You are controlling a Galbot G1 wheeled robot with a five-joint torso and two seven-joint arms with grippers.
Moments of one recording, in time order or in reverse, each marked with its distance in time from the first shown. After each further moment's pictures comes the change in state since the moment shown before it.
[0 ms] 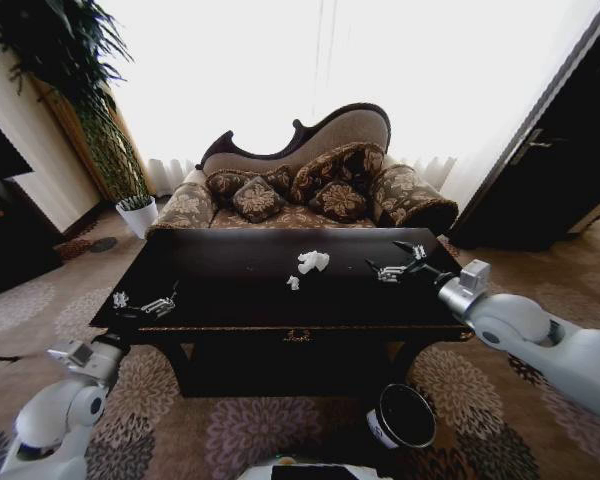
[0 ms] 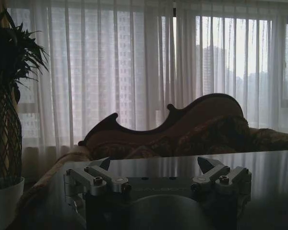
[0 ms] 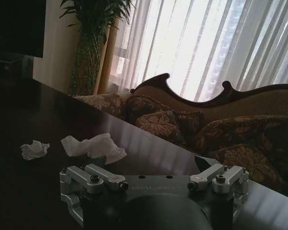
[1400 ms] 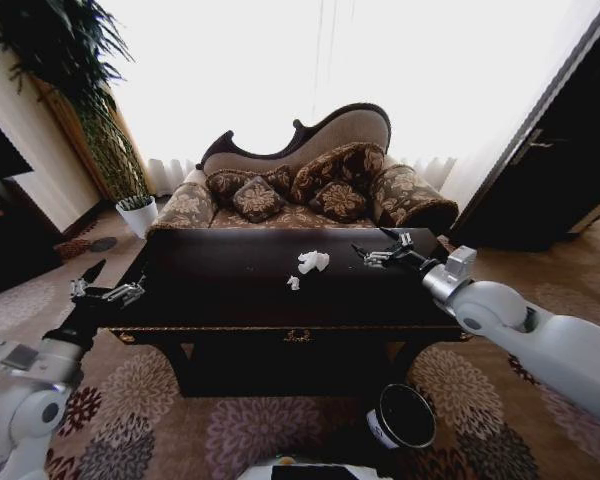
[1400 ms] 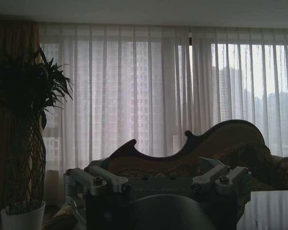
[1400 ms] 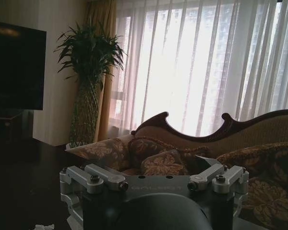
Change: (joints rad) left arm 0.026 -0.023 -0.178 -0.103 -0.111 0.028 -0.006; right arm 0.307 0.139 -0.177 0.037 0.074 -0.015 0.067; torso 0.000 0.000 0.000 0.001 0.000
